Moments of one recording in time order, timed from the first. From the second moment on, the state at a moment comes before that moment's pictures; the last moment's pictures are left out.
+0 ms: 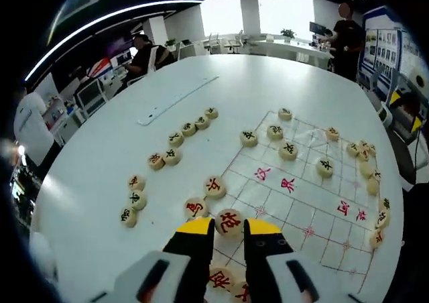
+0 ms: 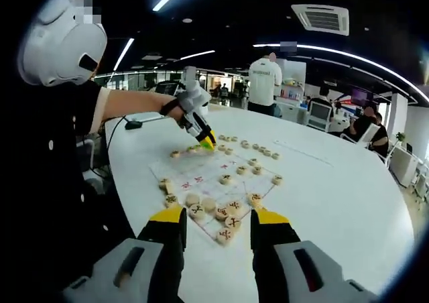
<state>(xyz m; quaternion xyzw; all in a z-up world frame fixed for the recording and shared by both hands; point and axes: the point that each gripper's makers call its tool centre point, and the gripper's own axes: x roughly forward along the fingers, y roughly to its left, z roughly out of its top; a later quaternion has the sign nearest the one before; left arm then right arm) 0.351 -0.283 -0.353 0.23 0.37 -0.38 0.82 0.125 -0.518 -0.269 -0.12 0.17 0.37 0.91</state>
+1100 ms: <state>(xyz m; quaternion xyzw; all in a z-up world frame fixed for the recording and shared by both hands) 0.338 -0.280 -0.352 0.20 0.38 -0.38 0.82 0.127 -0.519 -0.268 -0.11 0.17 0.36 0.91</state>
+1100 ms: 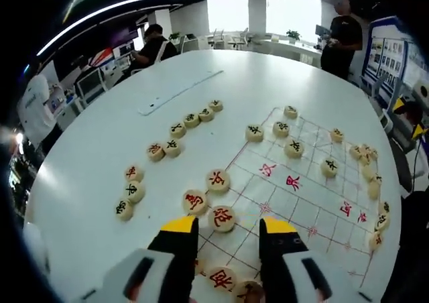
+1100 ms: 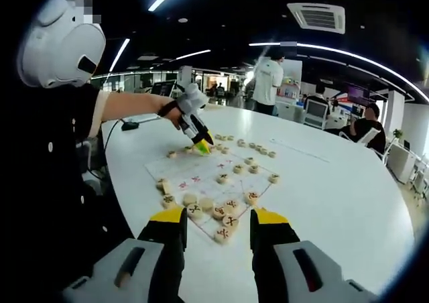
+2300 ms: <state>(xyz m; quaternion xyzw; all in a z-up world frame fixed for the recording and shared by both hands) 0.167 -0.144 -0.293 0.08 0.25 -0.26 0.93 0.136 -0.509 -0.259 -0.12 0.16 0.36 0.91</state>
